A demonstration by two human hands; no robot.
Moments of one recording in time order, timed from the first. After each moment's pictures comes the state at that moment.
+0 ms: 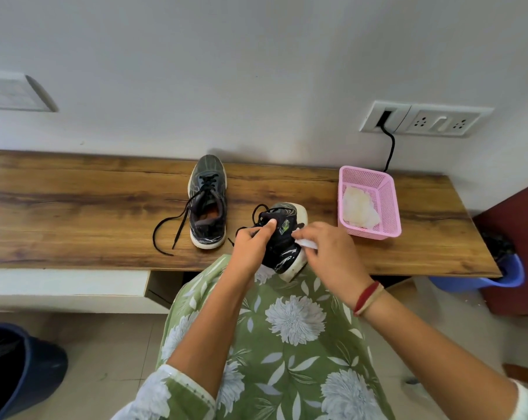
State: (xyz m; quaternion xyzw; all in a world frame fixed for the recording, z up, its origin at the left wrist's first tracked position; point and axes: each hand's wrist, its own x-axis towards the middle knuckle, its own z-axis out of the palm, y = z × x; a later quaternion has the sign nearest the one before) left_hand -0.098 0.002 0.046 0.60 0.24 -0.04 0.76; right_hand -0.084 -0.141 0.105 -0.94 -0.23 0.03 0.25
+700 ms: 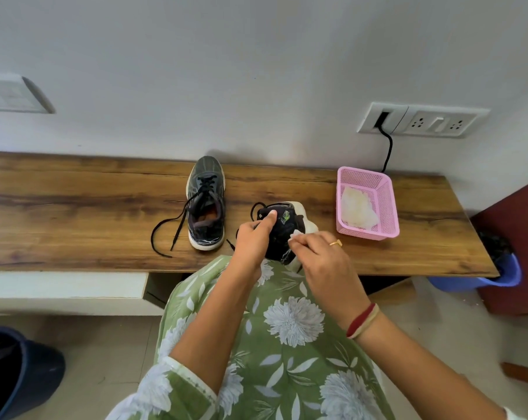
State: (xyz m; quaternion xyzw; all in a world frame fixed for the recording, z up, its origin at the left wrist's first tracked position) left_hand -0.081 -0.006 0.060 0.58 0.30 -0.03 0.76; right_hand -0.105 -0.148 0.086 -0.91 -0.35 -0.16 0.14
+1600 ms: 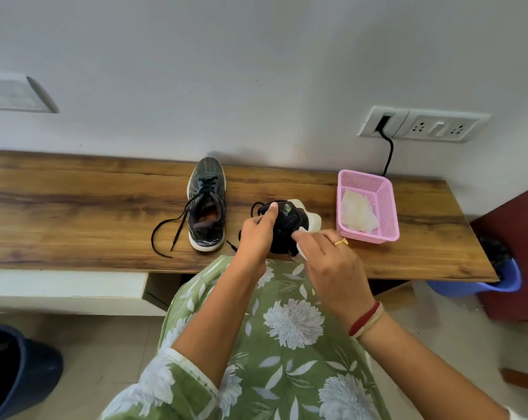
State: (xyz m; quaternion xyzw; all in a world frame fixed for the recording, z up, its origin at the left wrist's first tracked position) left_hand -0.071 -0.011 0.066 0.57 0.31 -0.03 0.76; right_hand -0.101 -0.149 0.096 -0.90 -0.37 -0.19 0.12
